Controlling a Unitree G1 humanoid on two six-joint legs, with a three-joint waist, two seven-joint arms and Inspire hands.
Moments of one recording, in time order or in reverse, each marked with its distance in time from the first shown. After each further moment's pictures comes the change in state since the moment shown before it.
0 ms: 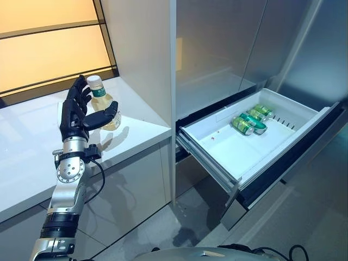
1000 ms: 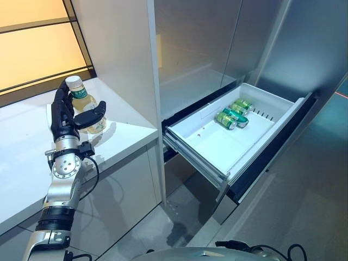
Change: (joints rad) left arm -0.051 0.053 0.000 0.123 0.004 -0.001 0.103; right arm -0.008 0.017 -0.027 -0.012 0.000 0.000 -0.003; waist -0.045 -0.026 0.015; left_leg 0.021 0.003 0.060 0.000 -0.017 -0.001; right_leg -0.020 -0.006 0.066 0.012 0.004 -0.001
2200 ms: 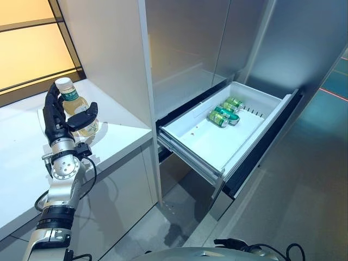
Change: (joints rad) left arm -0.018 0.000 0.001 0.077 -0.002 -0.052 0.091; right arm -0.002 0.009 -0.003 -0.003 0.001 -0.004 -0.008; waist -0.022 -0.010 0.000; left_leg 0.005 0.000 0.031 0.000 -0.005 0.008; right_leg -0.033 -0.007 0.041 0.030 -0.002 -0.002
